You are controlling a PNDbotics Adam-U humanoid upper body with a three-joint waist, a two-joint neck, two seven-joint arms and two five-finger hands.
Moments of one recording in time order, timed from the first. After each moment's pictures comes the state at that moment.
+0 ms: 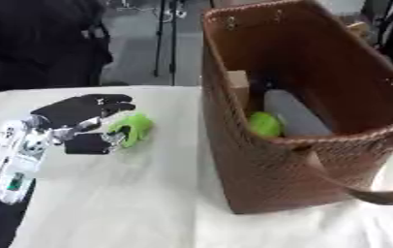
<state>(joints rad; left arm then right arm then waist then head) -0.61 0.32 0.06 -1.61 -1.17 -0.26 -0.70 -0.05 -0.10 -0.33 -1.99 0.52 -0.40 -0.82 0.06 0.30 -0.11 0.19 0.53</state>
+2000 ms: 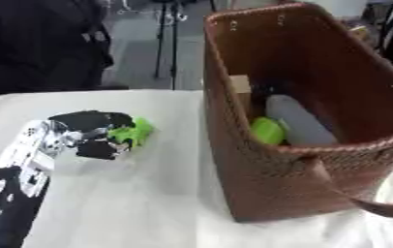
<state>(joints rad) -0.72 0.33 0.09 -1.40 -1.22 -0.28 -0.83 -0.07 -0.08 -0.33 -1.99 0.51 -0.40 -0.82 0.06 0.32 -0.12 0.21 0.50</state>
